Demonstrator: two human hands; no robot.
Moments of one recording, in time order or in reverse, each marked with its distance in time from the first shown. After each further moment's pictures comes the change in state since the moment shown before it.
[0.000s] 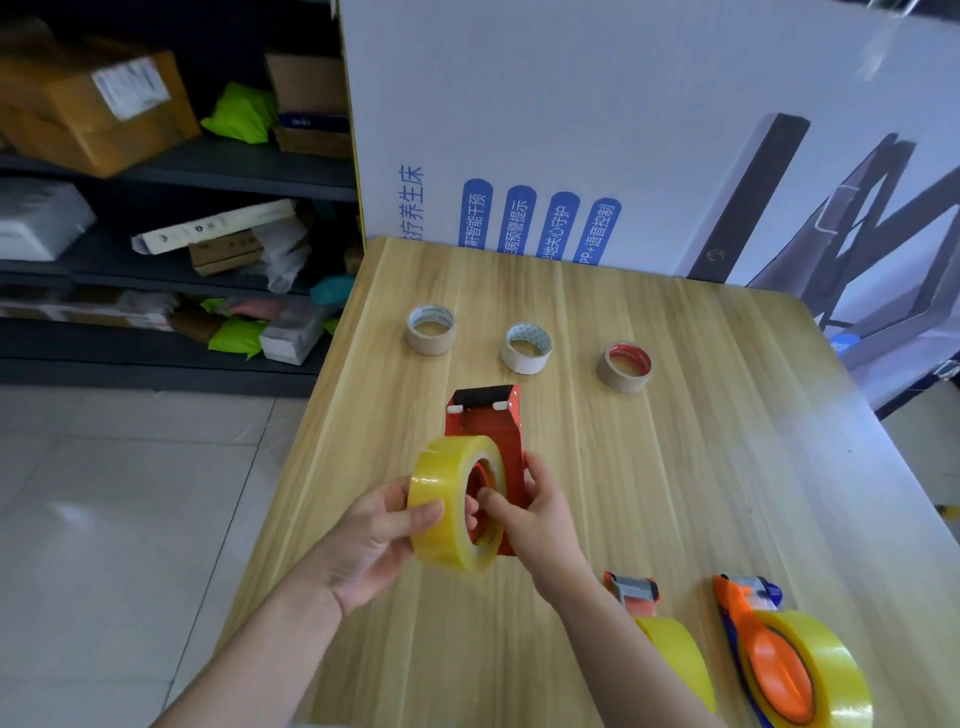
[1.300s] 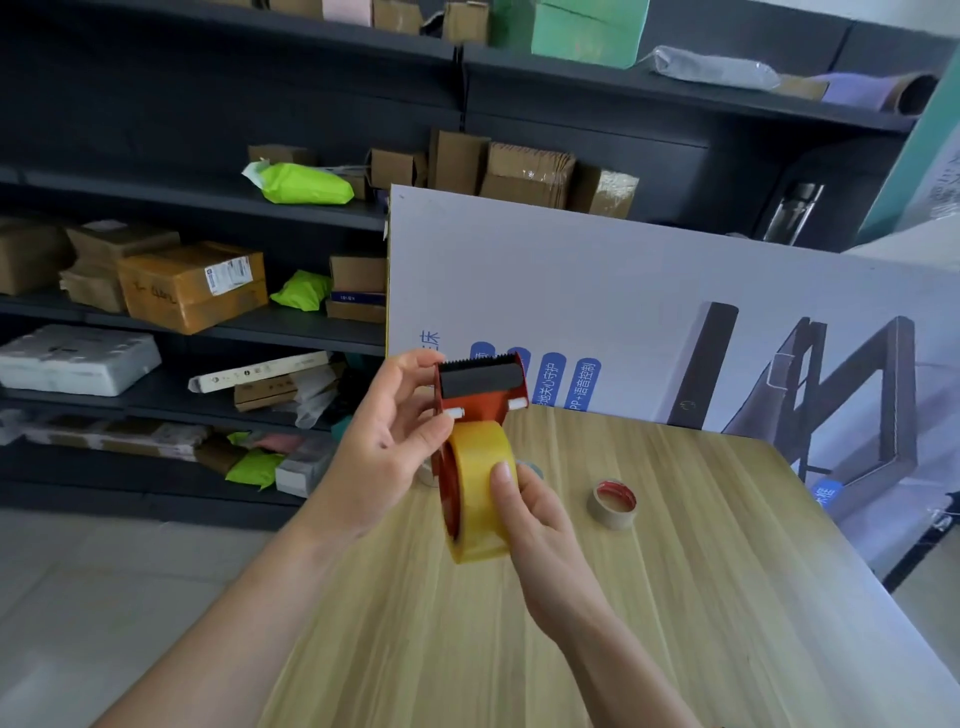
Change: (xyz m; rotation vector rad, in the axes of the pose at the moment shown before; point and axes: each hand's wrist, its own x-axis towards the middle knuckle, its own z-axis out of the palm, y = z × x) left_hand -0.041 0.139 0.100 0.628 0.059 0.944; right_hand -0.056 -0.152 -0.001 0.170 -0.324 -0.388
